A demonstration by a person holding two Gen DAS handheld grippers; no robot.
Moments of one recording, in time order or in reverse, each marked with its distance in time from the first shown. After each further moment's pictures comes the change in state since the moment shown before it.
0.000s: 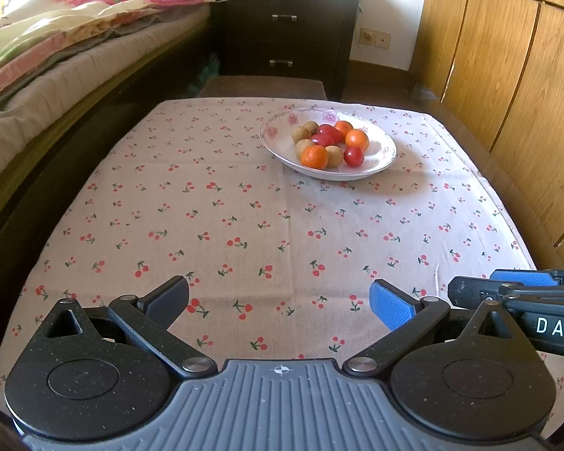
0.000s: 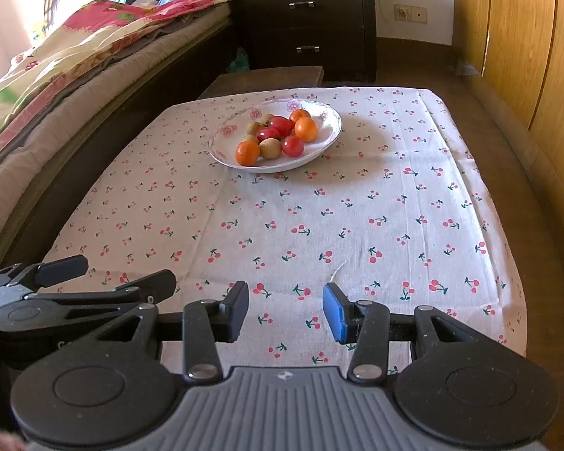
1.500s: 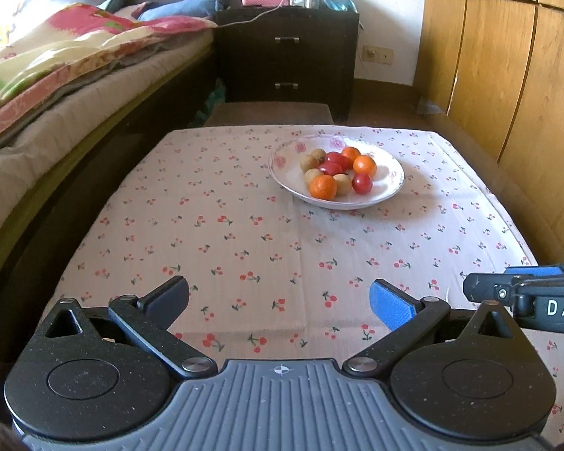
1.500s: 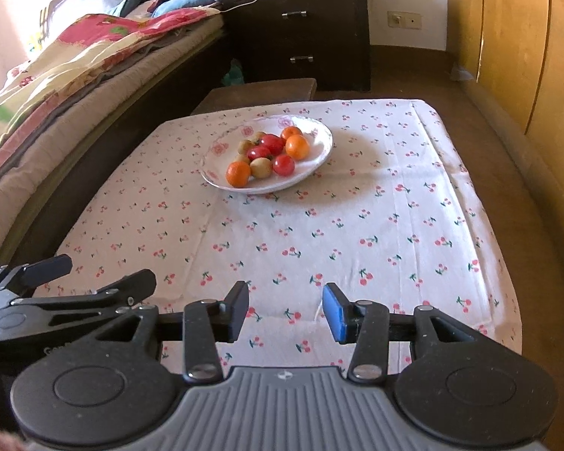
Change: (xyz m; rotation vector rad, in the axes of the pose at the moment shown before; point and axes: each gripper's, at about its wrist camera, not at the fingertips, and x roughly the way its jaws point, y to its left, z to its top) left arm -0.004 -0.002 0.010 0.037 -0.071 0.043; right arm 0.000 -0.010 0.012 0.019 -0.023 -0.003
